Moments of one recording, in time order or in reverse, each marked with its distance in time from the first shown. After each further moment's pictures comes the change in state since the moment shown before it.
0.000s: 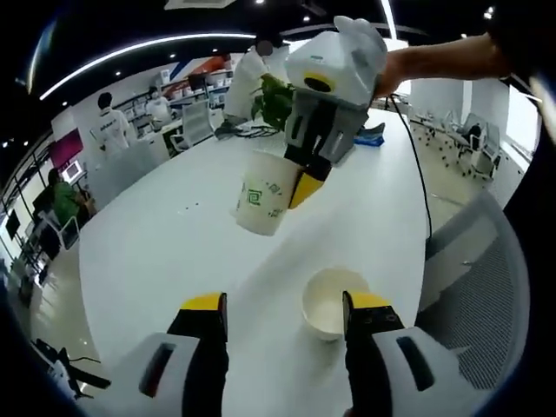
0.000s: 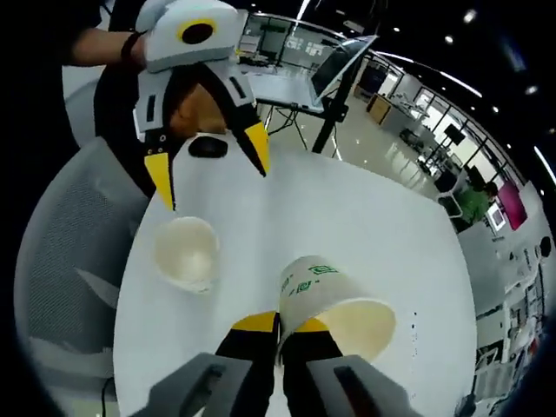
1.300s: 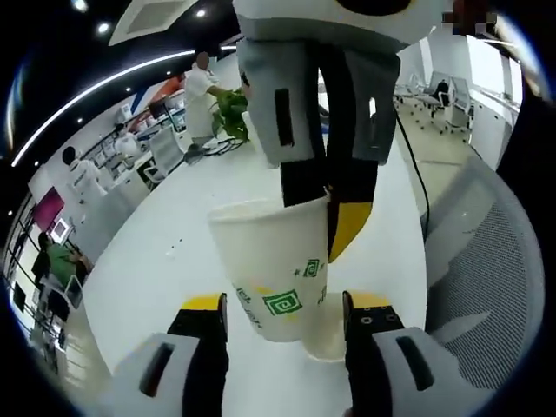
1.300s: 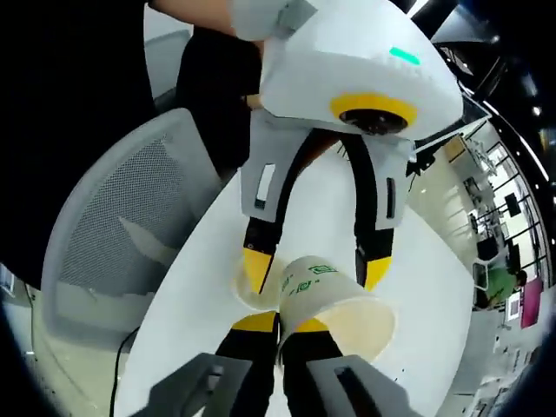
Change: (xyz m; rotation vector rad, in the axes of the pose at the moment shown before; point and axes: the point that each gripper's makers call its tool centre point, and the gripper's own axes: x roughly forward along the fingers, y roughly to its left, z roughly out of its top) left arm 0.017 -0.031 0.033 0.256 0.009 -0.068; right arm -0.021 0.062 0.047 -0.363 0.093 0.193
